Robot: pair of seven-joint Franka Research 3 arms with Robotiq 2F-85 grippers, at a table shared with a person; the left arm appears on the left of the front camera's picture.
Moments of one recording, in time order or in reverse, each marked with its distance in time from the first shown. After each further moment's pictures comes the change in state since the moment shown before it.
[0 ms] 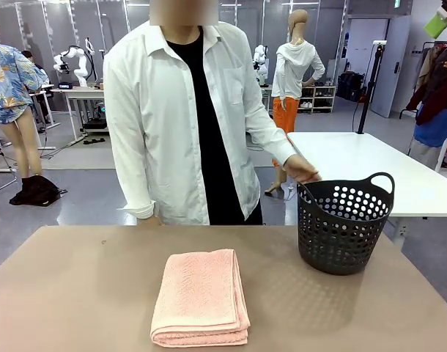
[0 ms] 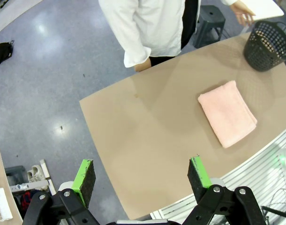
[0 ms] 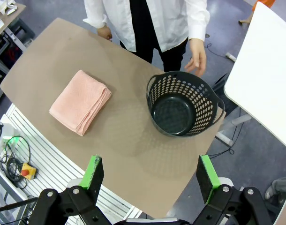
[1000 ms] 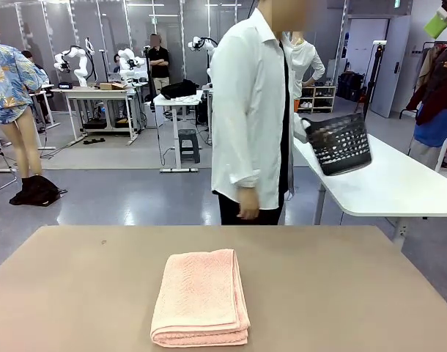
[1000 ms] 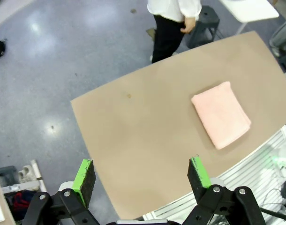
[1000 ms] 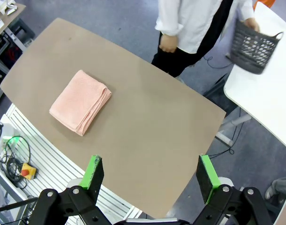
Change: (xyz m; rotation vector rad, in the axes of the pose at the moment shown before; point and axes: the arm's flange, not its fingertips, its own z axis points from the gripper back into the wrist) left arm 0.004 0.007 -0.024 -0.061 0.014 0.028; right arm 0.000 0.000 0.000 0.000 0.000 0.000
